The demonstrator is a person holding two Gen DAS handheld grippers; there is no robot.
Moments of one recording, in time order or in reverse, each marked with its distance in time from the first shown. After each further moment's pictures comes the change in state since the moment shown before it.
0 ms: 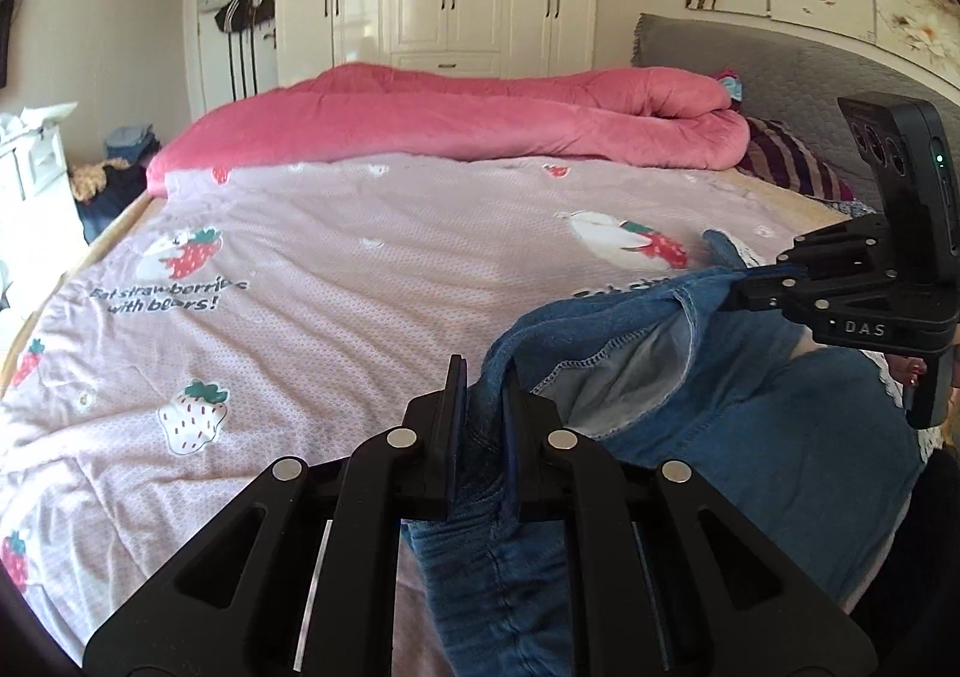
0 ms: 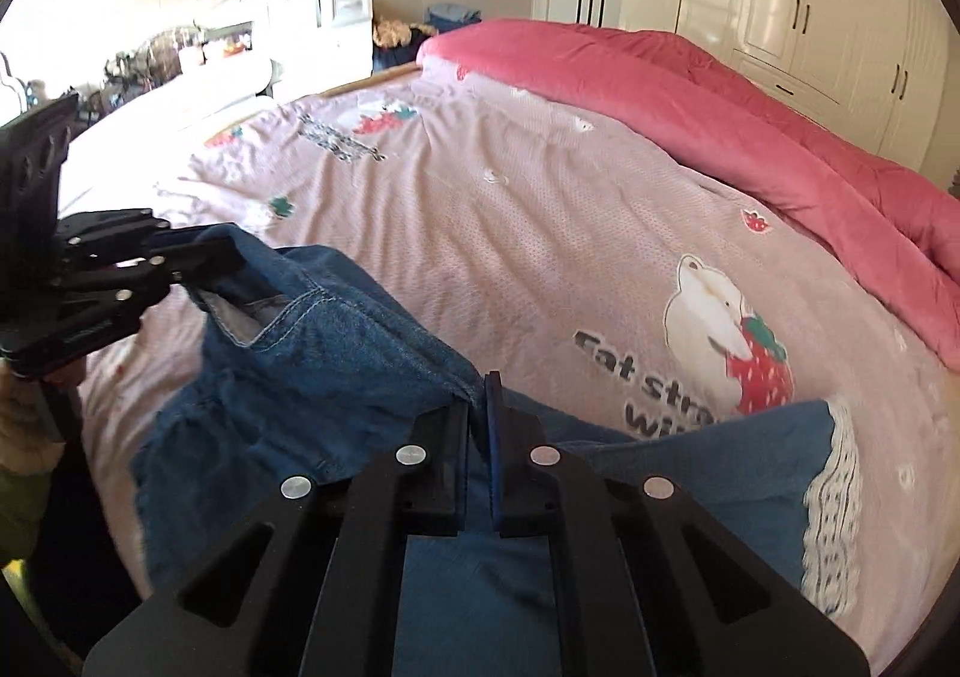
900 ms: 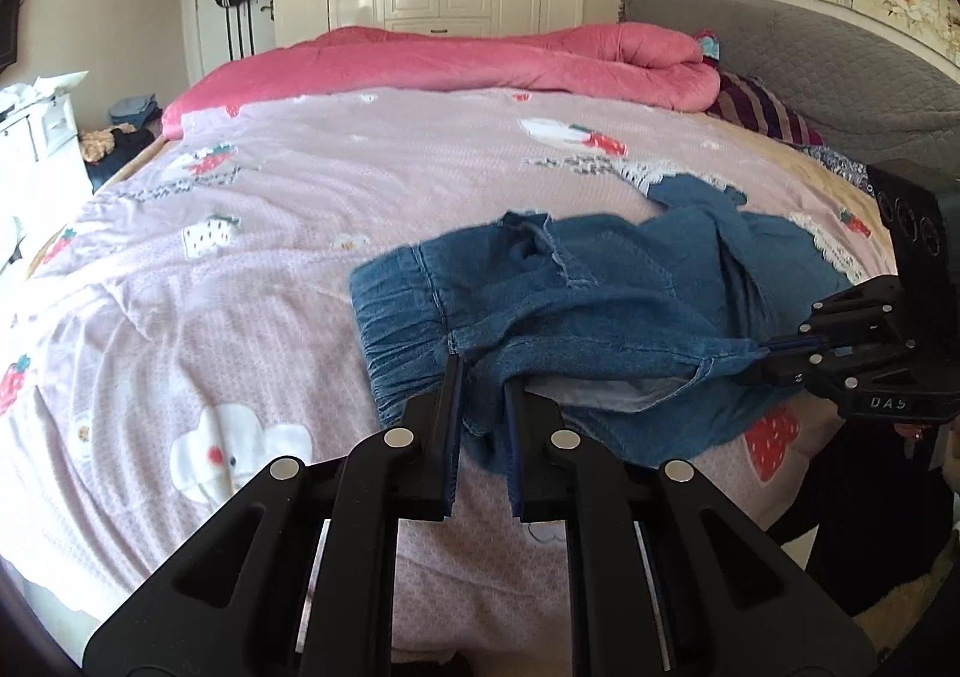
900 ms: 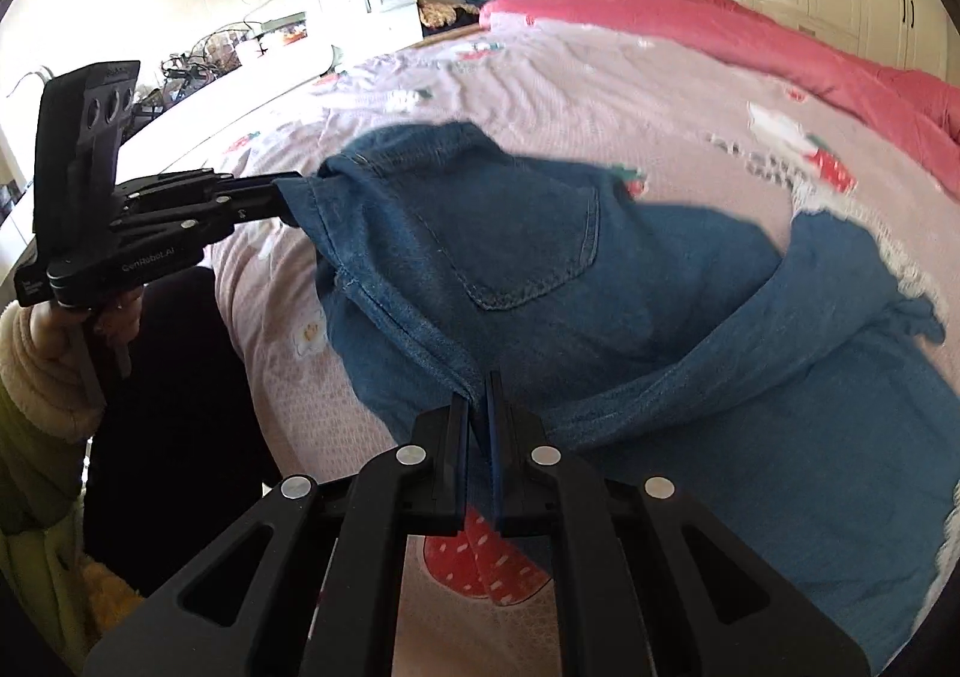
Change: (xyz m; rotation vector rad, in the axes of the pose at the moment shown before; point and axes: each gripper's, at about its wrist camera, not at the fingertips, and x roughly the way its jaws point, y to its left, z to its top) left arm -0.081 -0.044 -0.116 -0.008 0.108 -0.010; right arm -0.030 0.095 -0.152 0.105 0.086 0.150
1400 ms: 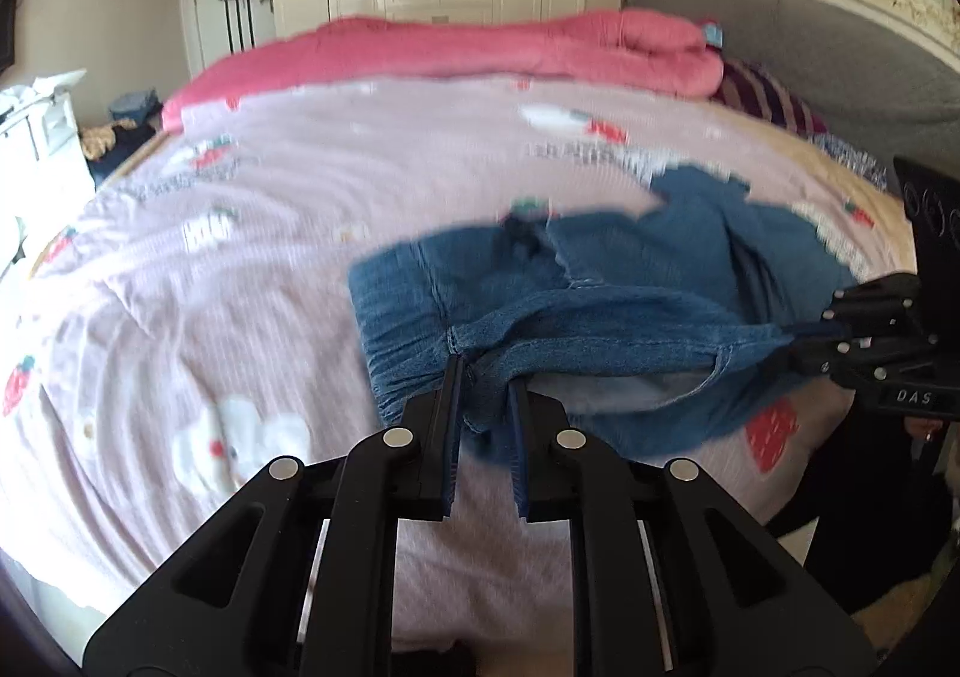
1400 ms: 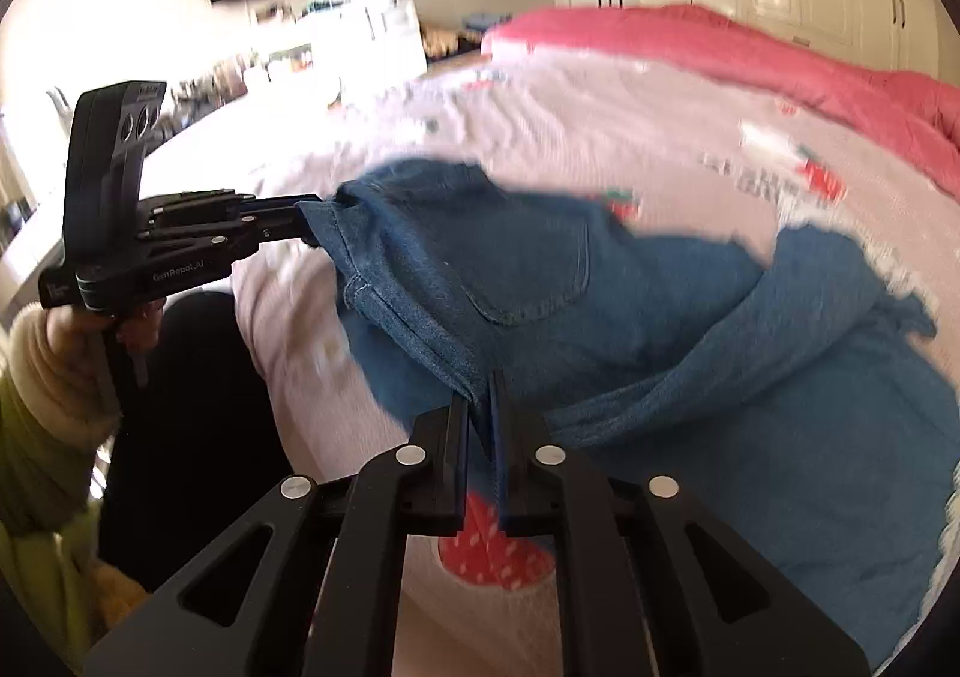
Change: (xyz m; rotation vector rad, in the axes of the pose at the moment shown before) left arm 0.004 -0.004 -0.001 0.008 0.045 0.019; right arm -0.016 0.000 -0.008 0.001 -0.047 0.023
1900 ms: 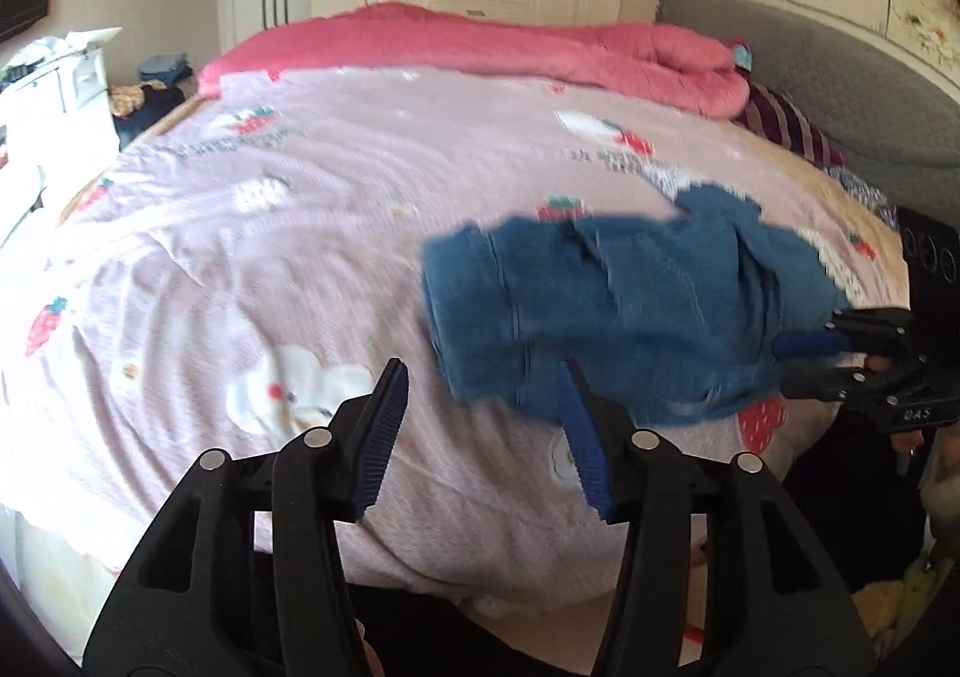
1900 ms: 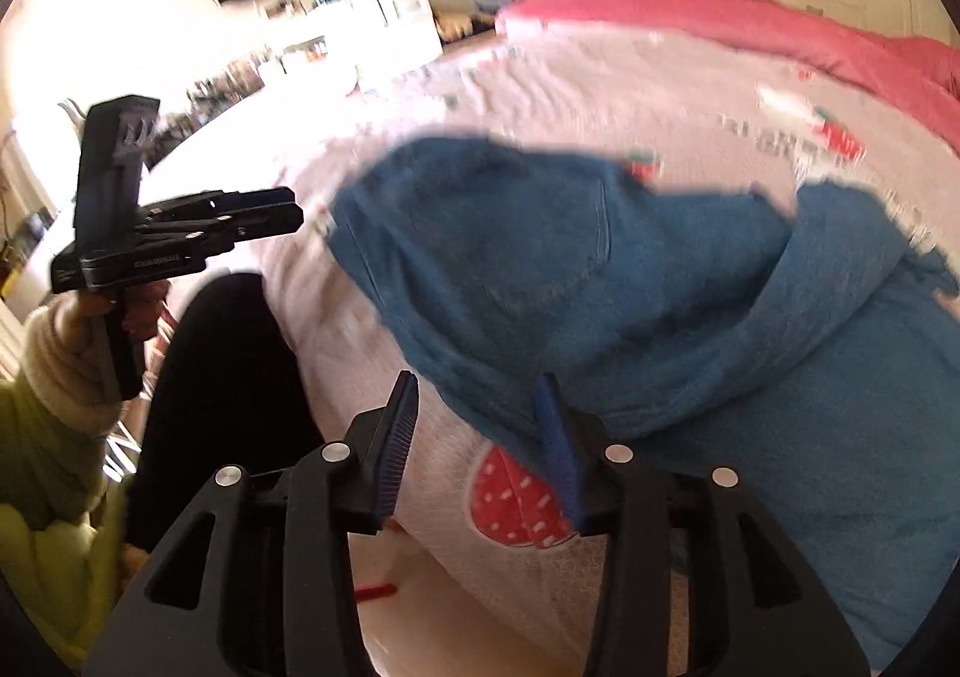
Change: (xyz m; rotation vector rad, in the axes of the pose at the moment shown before) left arm -0.044 0.030 -0.002 -0.110 -0.029 0.017; right arm -0.036 0.003 0.003 0.026 -0.072 0.079
